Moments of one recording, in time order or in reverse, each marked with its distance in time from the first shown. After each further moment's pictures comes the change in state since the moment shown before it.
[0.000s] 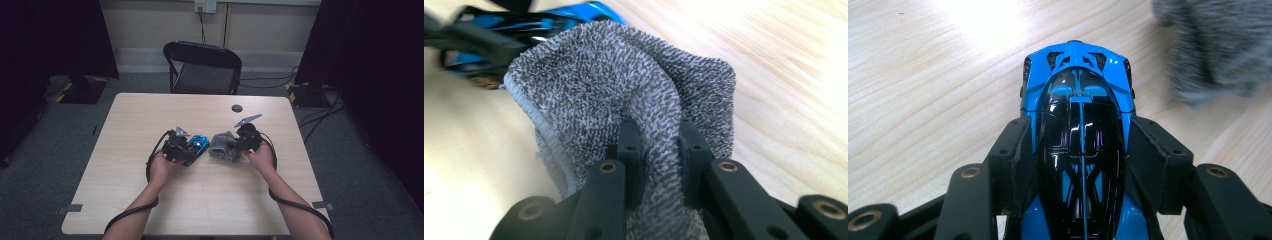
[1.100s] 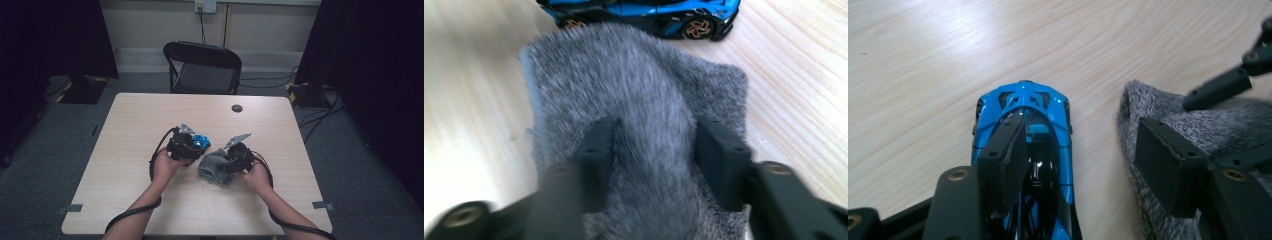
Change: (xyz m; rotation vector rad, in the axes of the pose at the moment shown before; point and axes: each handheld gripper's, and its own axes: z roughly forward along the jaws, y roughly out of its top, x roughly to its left) left arm -0.020 0.018 -0.015 -0.052 -0.095 0.003; right arm 0.062 -0.026 0.003 0.037 0.046 -0.095
